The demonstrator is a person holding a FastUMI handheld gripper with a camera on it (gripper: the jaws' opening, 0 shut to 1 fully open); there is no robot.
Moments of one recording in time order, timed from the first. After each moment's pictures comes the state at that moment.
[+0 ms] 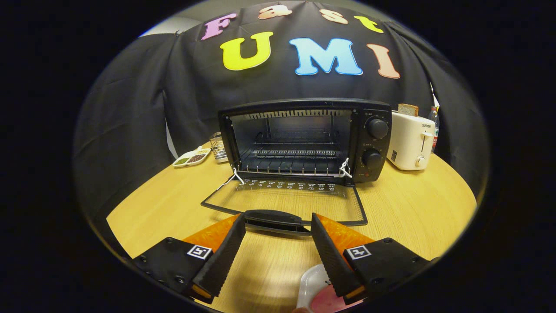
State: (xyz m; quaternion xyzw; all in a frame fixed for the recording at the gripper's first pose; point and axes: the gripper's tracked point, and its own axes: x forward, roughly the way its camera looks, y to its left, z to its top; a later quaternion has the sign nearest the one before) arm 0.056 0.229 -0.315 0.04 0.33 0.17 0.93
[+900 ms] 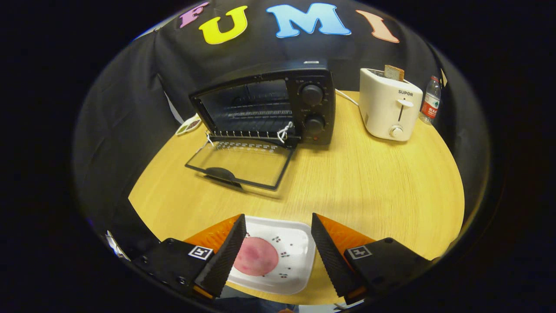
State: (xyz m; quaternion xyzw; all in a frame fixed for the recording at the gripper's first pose) arm 0.019 0.074 -0.321 0.01 0.54 0.21 0.82
